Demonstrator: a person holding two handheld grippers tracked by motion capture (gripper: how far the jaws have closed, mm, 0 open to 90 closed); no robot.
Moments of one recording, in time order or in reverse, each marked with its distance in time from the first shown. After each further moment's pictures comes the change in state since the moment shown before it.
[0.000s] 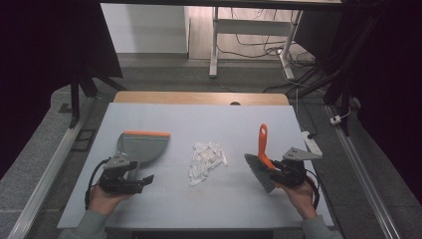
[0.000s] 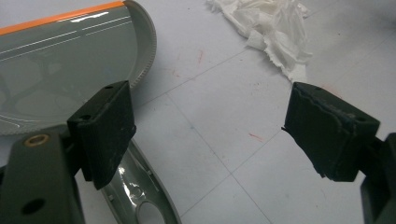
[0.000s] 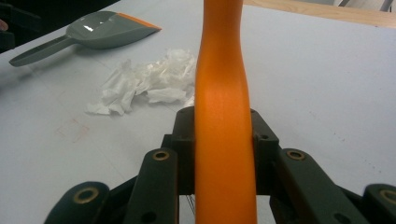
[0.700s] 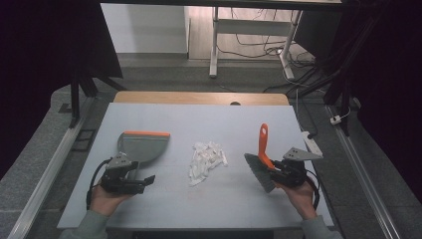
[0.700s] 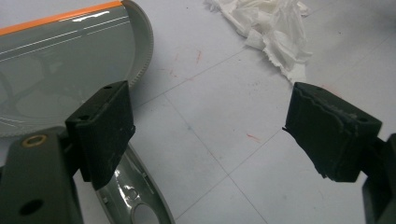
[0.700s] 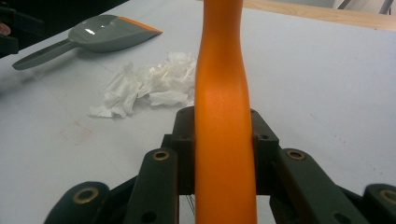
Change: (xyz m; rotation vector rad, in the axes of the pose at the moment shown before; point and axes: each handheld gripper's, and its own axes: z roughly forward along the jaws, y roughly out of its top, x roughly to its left) left arm -0.004 0.002 0.002 0.010 0.013 0.004; right arm 0.001 0.001 -0.001 -0.010 0.002 0.007
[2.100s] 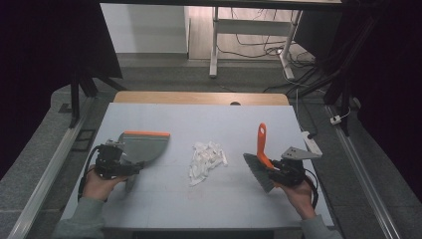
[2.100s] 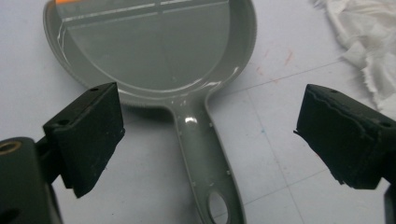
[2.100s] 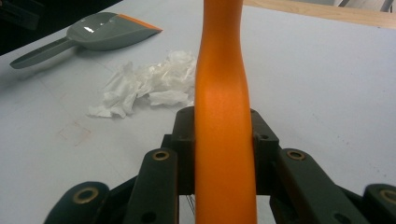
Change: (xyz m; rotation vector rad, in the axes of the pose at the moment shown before) left arm 0.029 0.030 -0.003 0.179 0.242 -0.247; right arm 0.001 0.002 0.004 0.009 -0.001 -0.001
